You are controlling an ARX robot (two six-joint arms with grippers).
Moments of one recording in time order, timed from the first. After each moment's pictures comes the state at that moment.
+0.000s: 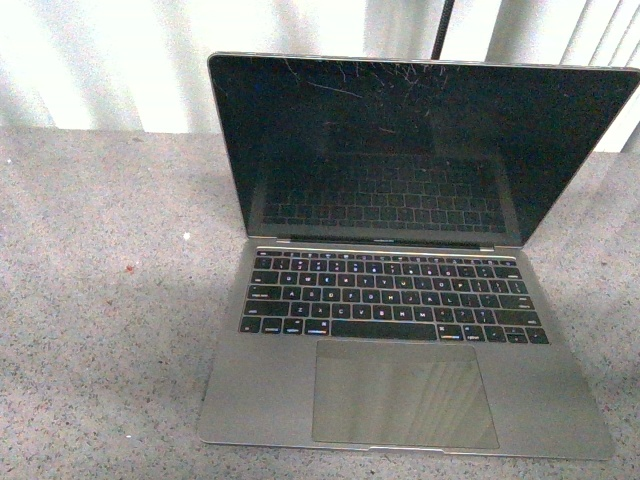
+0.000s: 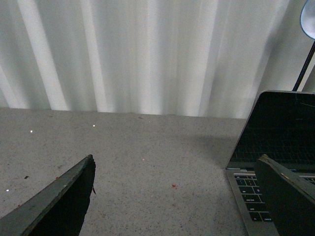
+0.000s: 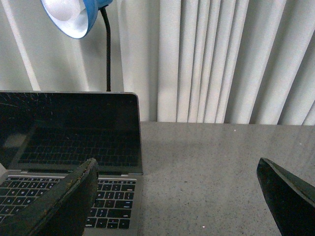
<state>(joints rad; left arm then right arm) 0.00 0.00 0.03 0.00 0.00 0.00 0.00 0.00 0.01 0.00 0.00 -0.01</state>
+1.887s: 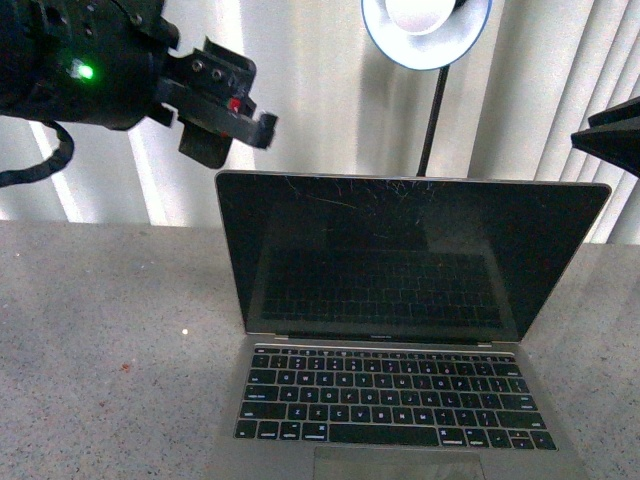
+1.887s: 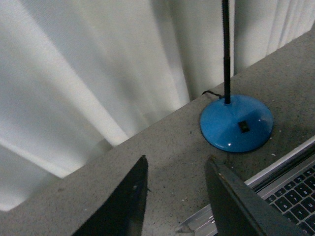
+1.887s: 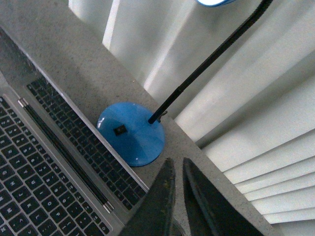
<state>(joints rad) -0.37 1.59 0.96 0.39 0.01 0.37 0.00 1.53 0.84 0.31 -0.48 -0.69</state>
